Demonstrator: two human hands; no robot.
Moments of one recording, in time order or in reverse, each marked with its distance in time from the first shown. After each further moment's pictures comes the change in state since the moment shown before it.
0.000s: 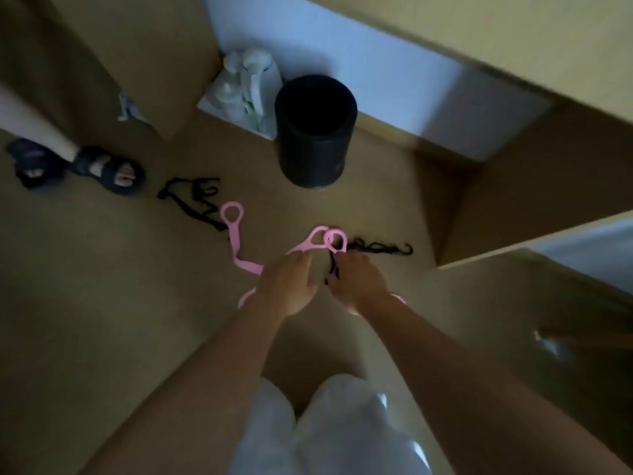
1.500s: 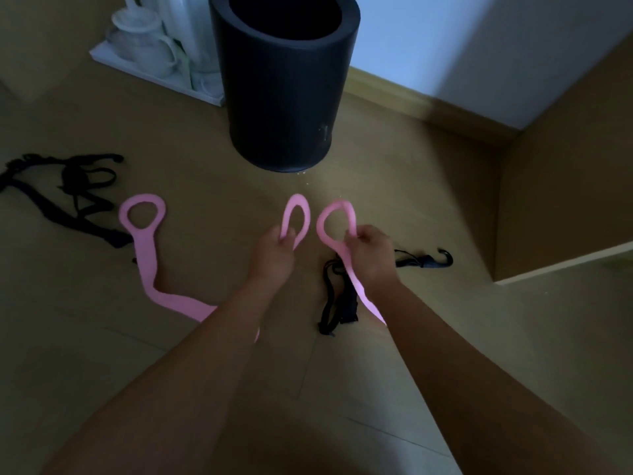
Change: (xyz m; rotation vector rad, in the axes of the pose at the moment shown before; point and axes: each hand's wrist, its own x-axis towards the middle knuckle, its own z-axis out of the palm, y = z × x) left_hand 0.266 -0.086 0.203 -1.009 0.315 -0.163; right_hand 0.250 0.094 0.166 1.066 0.500 0.243
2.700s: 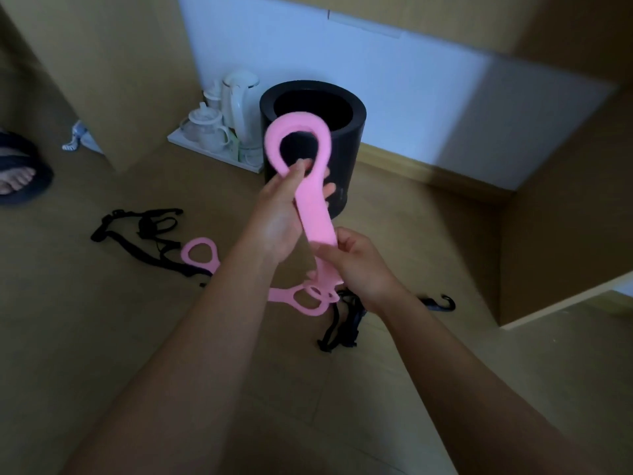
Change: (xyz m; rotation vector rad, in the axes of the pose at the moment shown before) left_hand -0.059 0.144 -0.072 -0.847 -0.202 0.196; right_hand -0.076 -0.095 -0.013 0.075 -0.454 -0.306
